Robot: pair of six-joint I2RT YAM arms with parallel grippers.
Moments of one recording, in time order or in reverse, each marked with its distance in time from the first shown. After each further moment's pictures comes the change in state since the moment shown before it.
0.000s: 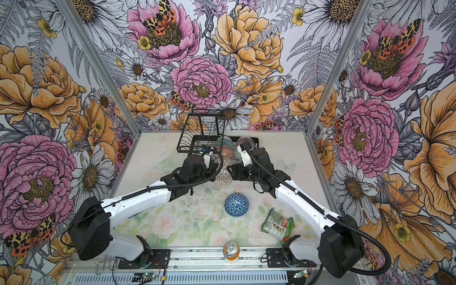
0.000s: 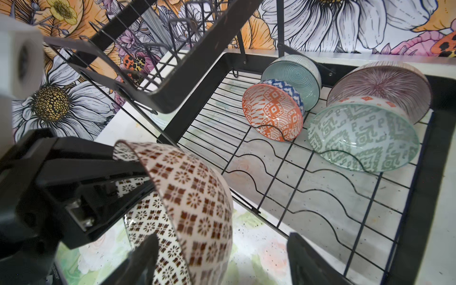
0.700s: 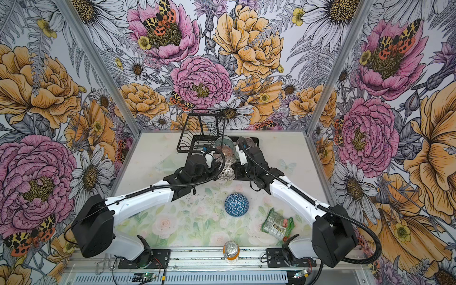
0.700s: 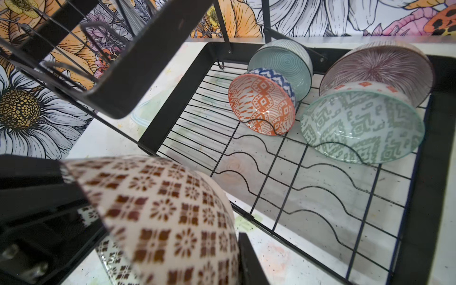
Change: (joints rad) left arm -0.016 0.030 0.006 0.053 -0.010 -0.009; right arm 0.017 0.072 0.032 0.005 0.068 0.028
